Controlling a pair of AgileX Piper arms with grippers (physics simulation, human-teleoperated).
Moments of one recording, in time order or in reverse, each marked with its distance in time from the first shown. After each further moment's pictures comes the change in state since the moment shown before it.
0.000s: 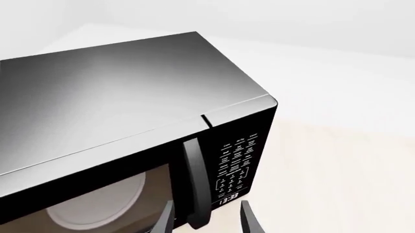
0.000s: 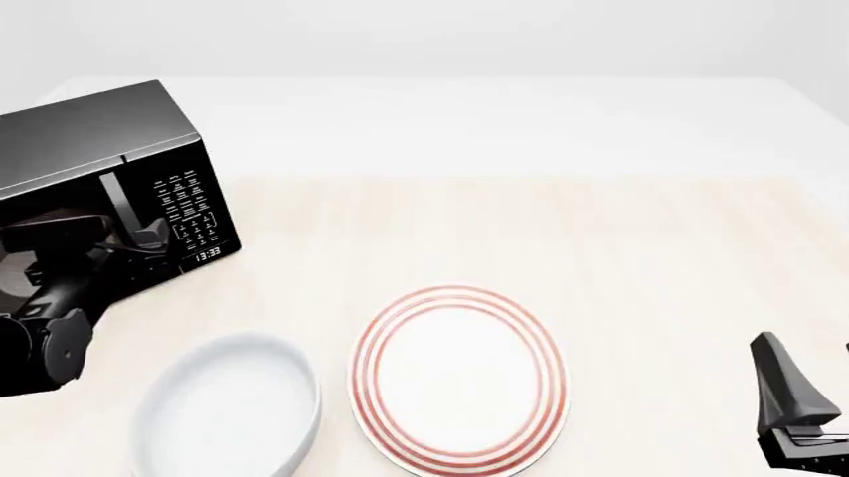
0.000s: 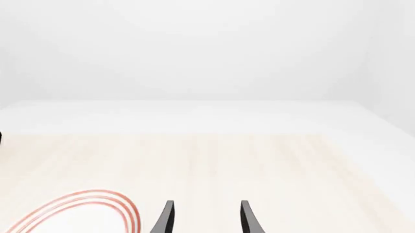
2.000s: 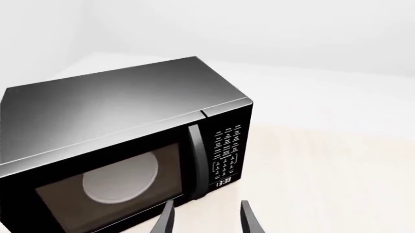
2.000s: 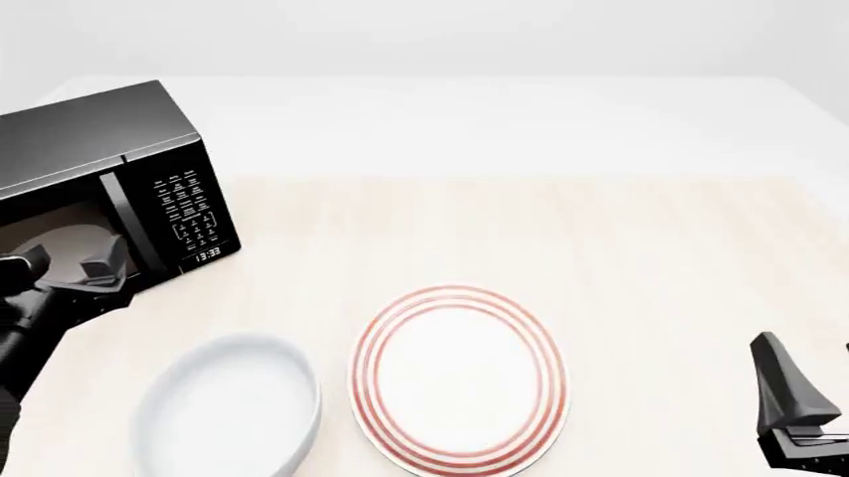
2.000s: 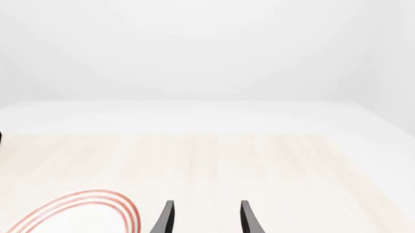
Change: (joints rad) left arm -0.005 -0.513 0.265 0.146 0.024; right arm 0.000 0.000 0.000 0.000 0.000
